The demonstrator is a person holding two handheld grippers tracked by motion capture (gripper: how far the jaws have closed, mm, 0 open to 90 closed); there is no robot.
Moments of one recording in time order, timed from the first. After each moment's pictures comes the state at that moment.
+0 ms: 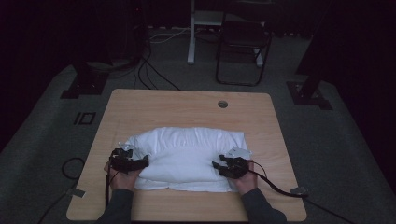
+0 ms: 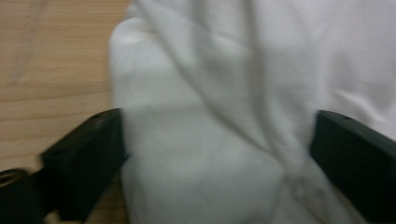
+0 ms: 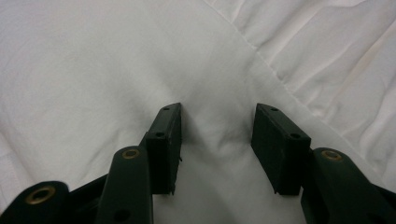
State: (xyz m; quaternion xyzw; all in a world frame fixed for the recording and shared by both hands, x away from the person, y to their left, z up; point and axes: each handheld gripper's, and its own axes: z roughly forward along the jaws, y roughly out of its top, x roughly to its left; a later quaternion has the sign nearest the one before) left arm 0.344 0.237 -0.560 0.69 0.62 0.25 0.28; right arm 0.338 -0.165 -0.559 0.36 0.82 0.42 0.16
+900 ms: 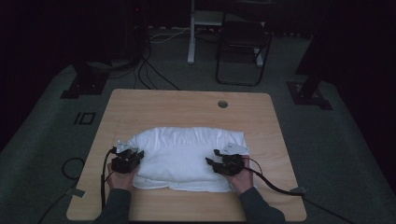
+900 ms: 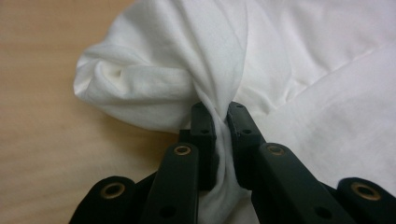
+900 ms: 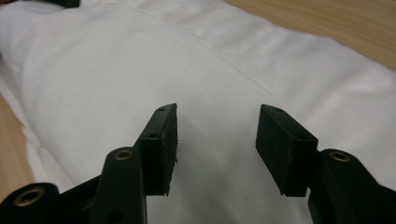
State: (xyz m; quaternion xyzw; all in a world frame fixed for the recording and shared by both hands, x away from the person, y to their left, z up) left arm 0.327 0.241 -0.531 0.71 0.55 0.21 0.39; right arm 0.333 -0.142 -0.527 0.33 0.81 0.45 0.17
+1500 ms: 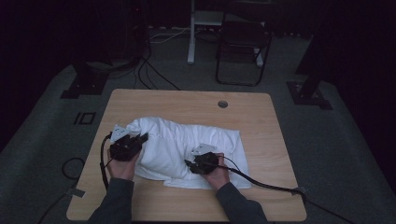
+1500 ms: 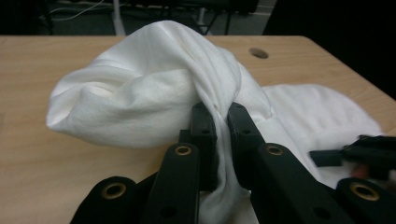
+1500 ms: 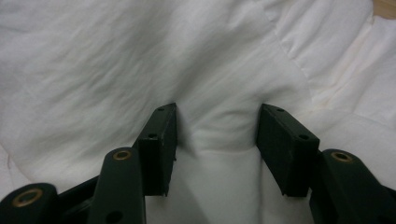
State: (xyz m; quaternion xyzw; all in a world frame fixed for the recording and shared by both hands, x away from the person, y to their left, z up) left arm 0.327 0.222 -0.456 0.69 0.49 0.23 0.48; right arm 0.354 -0.065 -0.555 0.29 0.85 0.40 0.18
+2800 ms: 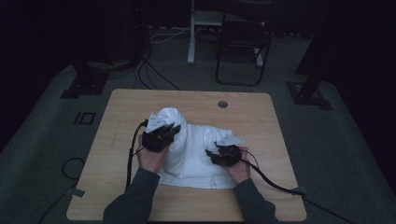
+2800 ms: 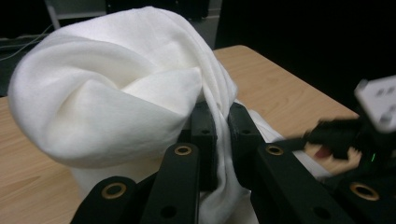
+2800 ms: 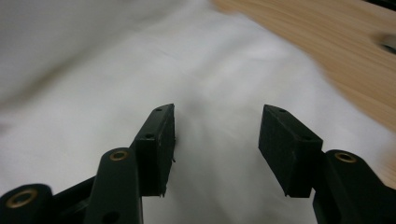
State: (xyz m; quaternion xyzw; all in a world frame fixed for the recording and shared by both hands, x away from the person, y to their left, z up) left arm 0.344 0.127 -0.424 0.74 0.39 0.23 0.50; right arm 0.364 -0.145 -0.528 0.35 0.81 0.42 0.21
